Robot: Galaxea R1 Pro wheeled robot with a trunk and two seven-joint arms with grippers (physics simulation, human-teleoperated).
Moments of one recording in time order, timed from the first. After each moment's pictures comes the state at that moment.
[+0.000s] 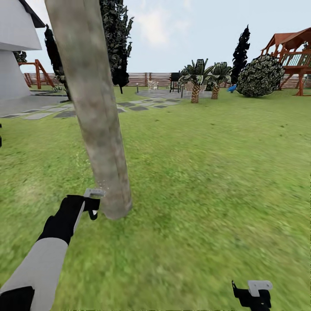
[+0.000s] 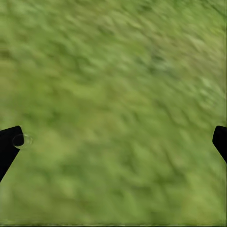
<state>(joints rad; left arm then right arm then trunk) -0.81 0.07 0.17 -0.89 -0.30 0.77 -0.21 -0.35 -0.16 -0.32 -0.29 0.29 -0.43 -0.01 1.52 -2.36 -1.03</state>
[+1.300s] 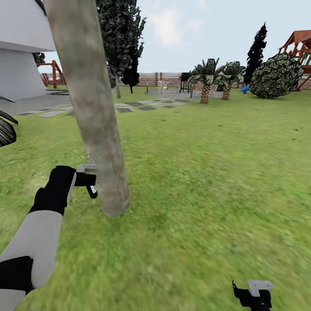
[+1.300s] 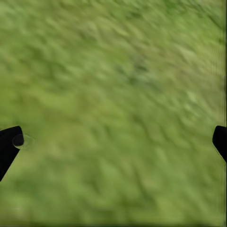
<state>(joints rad) -1.01 0.11 0.16 -0.95 -0.32 0.96 -0.35 -0.35 -0.16 -0.32 -0.29 0.29 -0.43 -0.02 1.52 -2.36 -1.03</state>
